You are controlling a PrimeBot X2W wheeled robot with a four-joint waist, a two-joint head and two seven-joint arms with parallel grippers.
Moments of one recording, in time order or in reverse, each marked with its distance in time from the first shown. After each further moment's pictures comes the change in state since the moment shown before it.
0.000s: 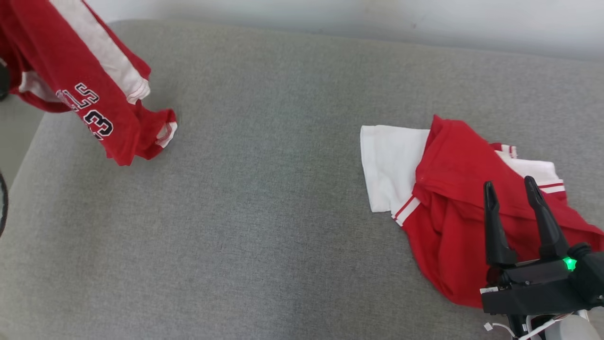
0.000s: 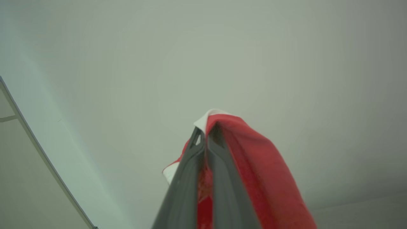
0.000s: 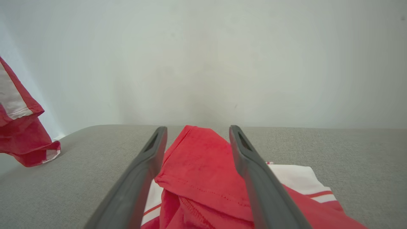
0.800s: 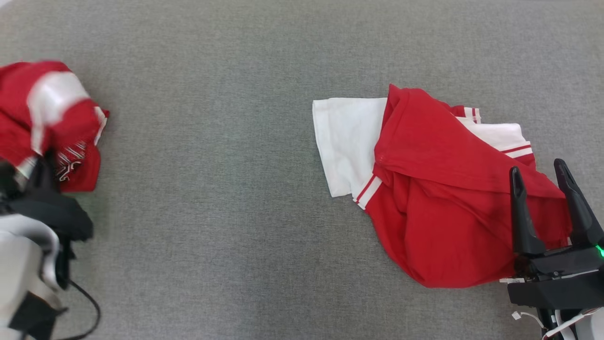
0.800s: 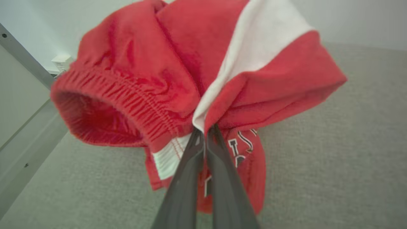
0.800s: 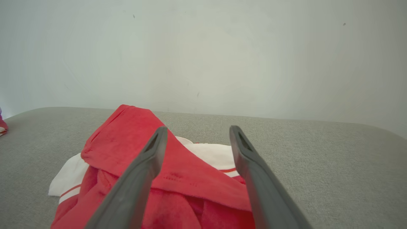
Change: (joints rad) left arm 0.352 -0.231 0.129 0.382 -0.122 -0.035 -0.011; right arm -0.006 -0.091 -0.025 -0.070 -0.011 0.000 0.015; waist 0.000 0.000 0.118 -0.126
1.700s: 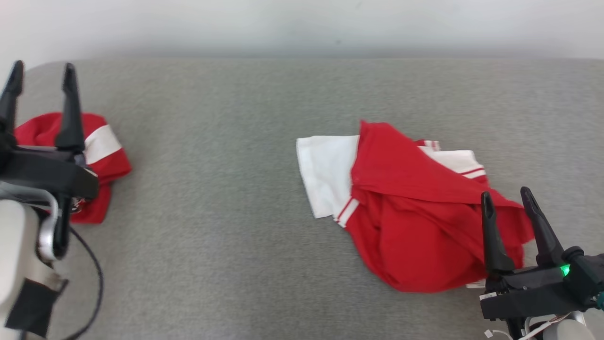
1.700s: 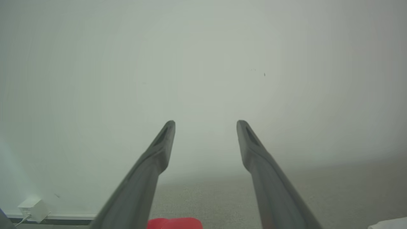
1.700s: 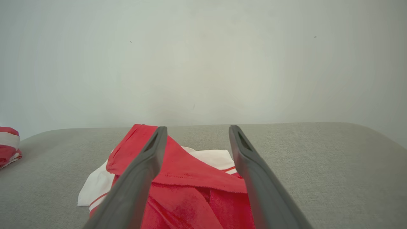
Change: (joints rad) left arm 0.054 -0.007 0.194 -0.431 0.257 -0.051 0.000; right arm 0.011 0.078 0.030 0.116 0.015 0.000 -0.011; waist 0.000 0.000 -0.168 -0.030
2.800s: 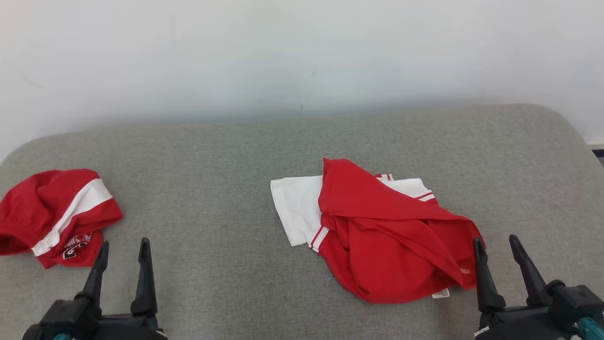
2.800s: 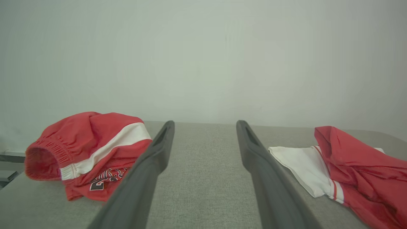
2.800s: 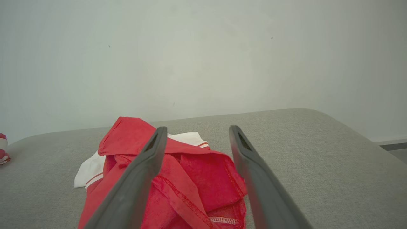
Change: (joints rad) left arm 0.628 -0.260 0.160 -0.296 0.147 0.013 0.000; right arm 0.076 0.019 0.002 0.139 0.019 0.000 -0.004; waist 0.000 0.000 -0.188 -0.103
